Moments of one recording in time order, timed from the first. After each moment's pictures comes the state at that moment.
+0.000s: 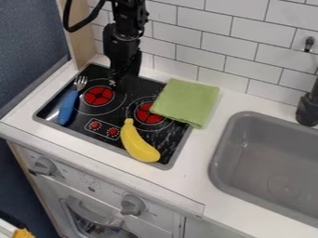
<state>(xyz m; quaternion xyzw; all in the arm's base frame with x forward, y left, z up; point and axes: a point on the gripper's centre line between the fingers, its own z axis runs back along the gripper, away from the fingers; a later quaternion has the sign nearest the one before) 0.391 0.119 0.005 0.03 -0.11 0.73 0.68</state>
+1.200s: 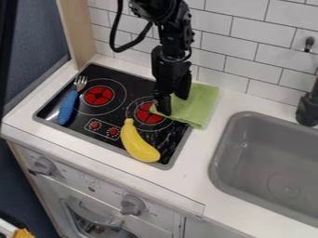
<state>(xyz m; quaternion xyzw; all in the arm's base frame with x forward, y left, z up) 0.408 0.039 -0.030 -0.01 -0.05 0.65 0.76</state>
